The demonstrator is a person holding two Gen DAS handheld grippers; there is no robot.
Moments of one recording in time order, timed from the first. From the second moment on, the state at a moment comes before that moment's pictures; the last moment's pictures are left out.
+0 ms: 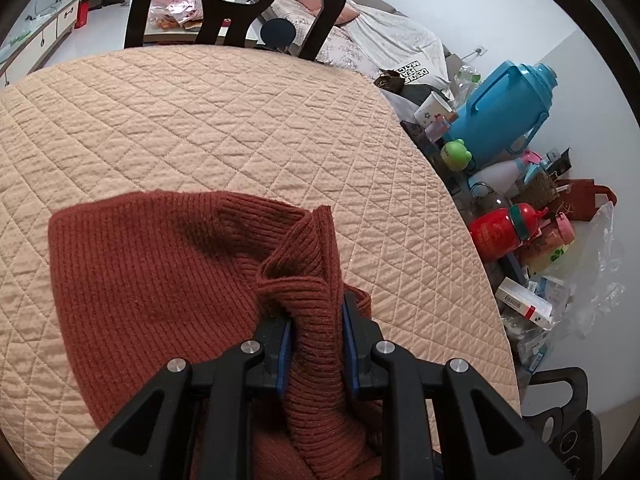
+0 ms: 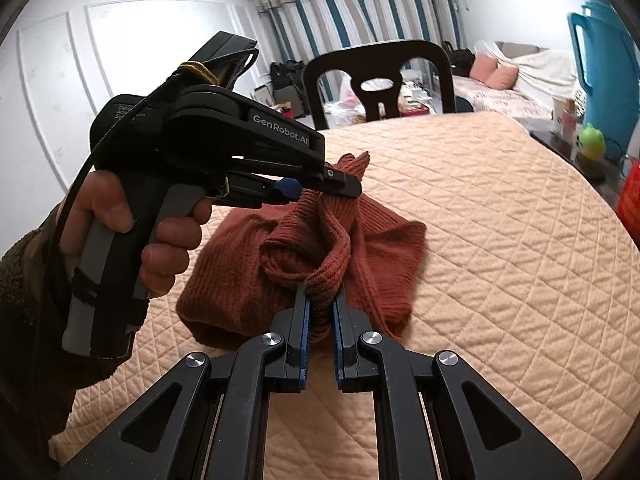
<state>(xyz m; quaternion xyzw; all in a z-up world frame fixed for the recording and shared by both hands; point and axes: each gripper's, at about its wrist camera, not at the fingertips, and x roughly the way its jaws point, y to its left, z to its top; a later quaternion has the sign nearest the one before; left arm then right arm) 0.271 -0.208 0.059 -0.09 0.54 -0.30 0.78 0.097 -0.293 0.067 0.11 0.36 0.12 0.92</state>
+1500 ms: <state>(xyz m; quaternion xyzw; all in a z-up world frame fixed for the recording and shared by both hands) 0.200 -0.129 0.067 0.01 0.47 -0.26 0.84 0.148 -0.303 0.061 0.08 0.39 0.07 0.92</state>
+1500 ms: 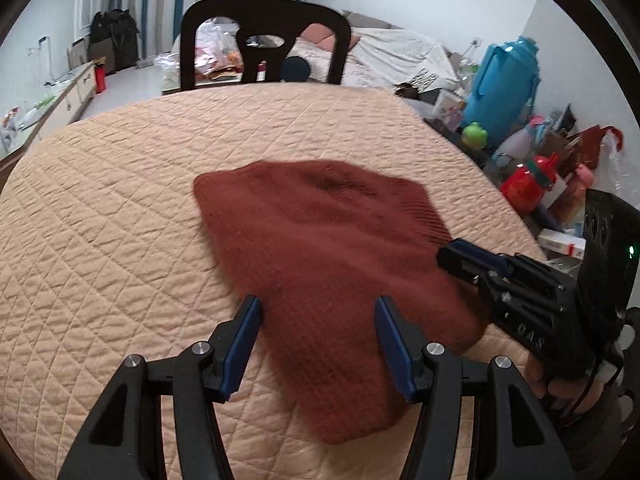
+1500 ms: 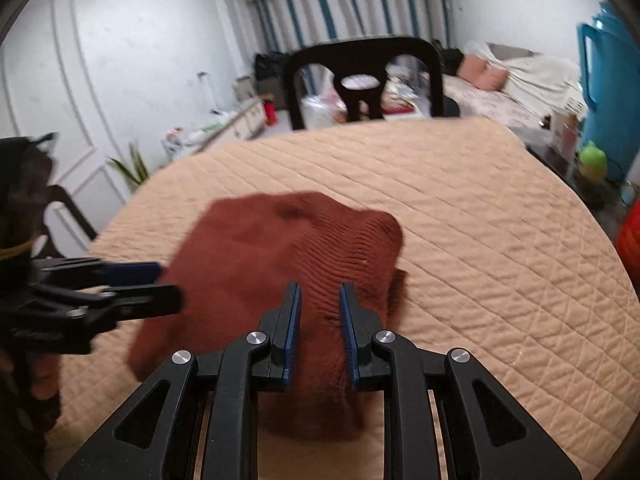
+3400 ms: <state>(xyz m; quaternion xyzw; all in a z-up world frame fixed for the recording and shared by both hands) 0.147 -0.128 0.048 0.07 0.41 -0.22 0.88 0.113 -0.290 0.063 0.03 0.38 0.08 0.92</state>
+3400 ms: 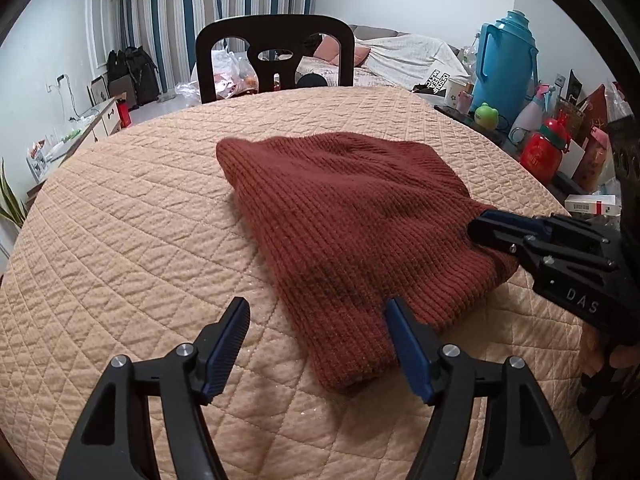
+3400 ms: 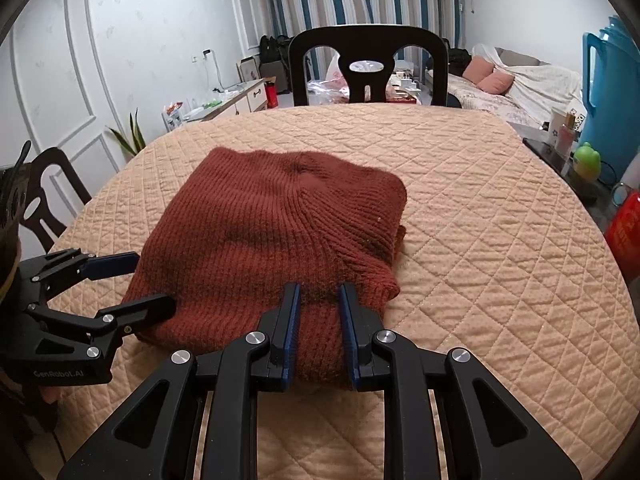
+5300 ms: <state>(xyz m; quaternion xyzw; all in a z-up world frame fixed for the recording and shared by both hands) 0.253 -0.106 0.021 -0.20 0.52 -0.31 0.77 0.197 -0.358 0.024 0.30 0.46 0.21 0.81</state>
